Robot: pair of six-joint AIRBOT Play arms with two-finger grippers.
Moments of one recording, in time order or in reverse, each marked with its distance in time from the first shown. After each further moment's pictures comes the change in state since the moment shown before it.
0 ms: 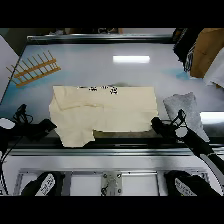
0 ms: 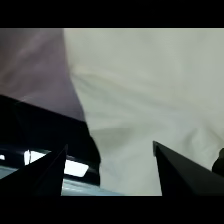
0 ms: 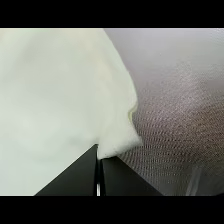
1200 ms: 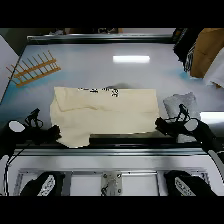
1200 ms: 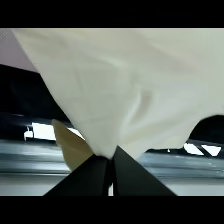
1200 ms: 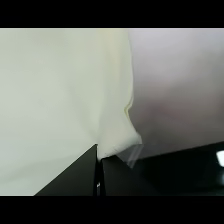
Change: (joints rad) left arm -0.143 0.080 -0.040 0.021 -0.111 -0.003; right arm -0.131 0.051 0.169 -0.237 0.457 -0.101
